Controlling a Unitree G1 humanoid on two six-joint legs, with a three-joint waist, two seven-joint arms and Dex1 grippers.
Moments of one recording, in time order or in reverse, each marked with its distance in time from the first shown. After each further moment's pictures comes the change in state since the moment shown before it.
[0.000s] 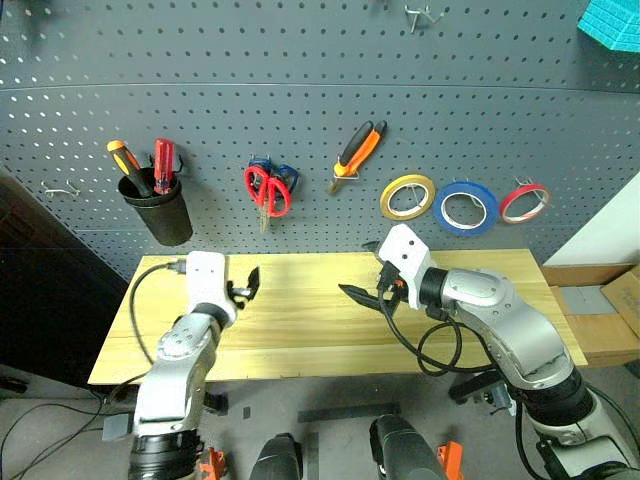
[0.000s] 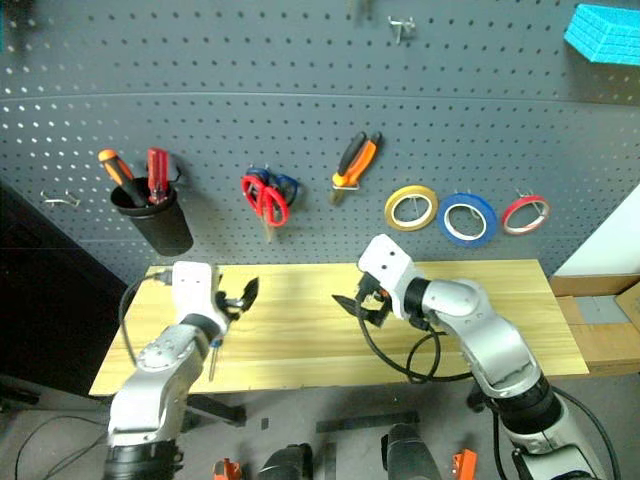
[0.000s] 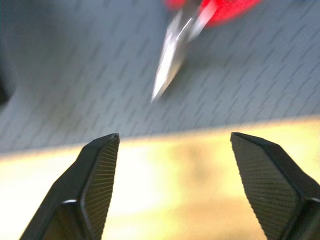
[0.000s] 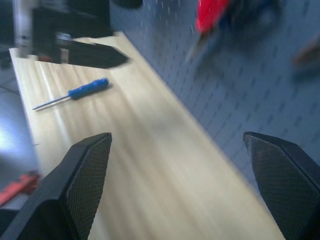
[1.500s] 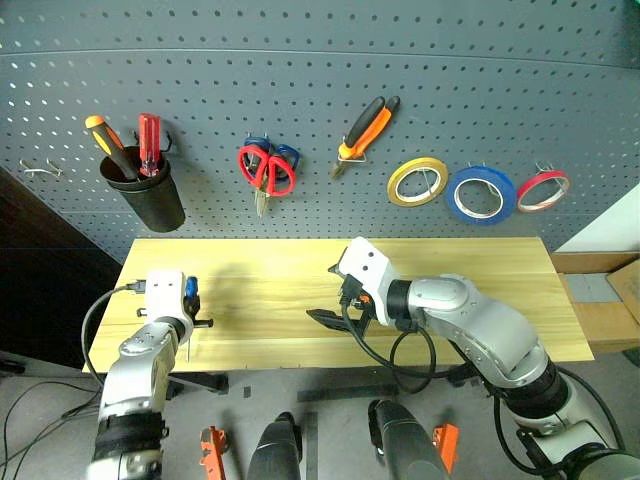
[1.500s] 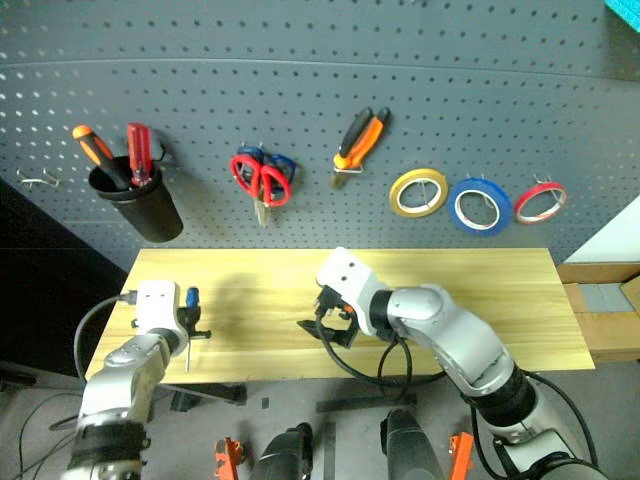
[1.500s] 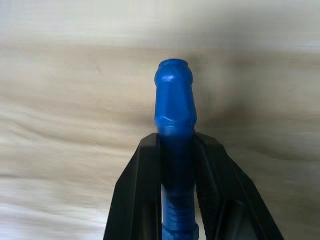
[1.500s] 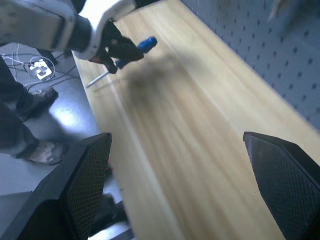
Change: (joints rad) left arm -0.057 0.101 0.057 0.261 0.041 -0.107 0.026; right arm -0.097 0.025 0.161 -0.023 0.082 0.058 -0.036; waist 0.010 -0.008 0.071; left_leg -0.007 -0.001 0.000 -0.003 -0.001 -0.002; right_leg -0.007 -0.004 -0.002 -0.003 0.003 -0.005
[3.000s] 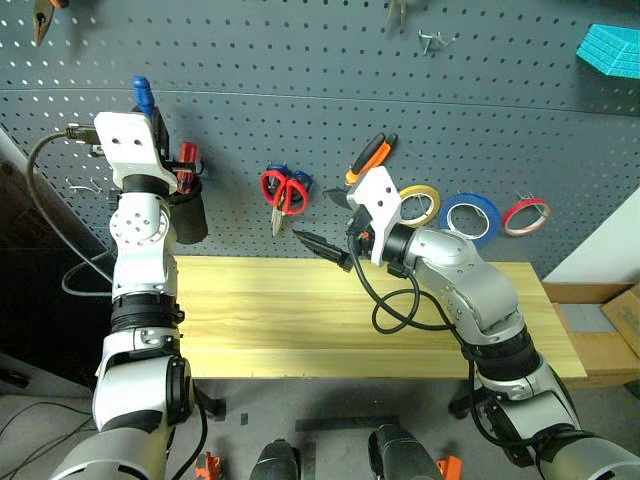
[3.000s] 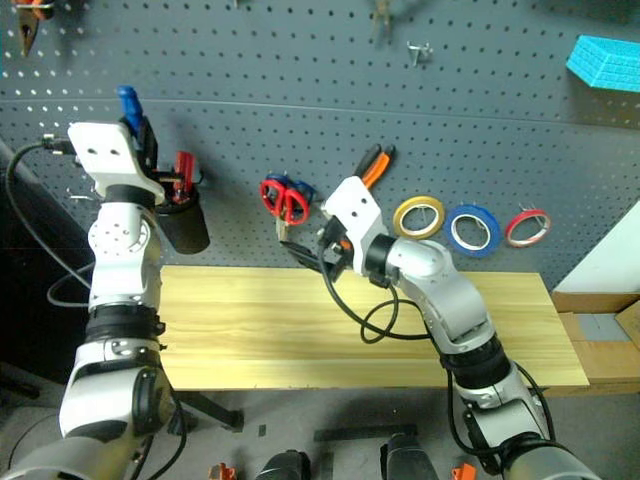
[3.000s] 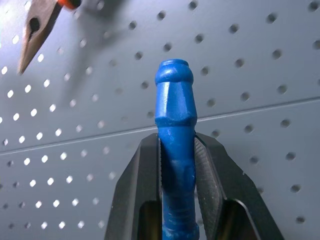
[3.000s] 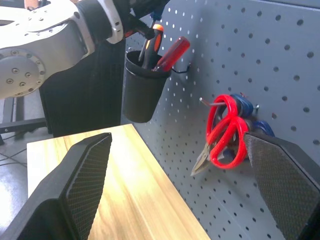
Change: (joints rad) left arm -0.668 0.071 -0.003 0.554 0.132 -0.776 0.128; right arm -0.122 0.167 -0.172 0.248 -0.051 -0.305 -0.003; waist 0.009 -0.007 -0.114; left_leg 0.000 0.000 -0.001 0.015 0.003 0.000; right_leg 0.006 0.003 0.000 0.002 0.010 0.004
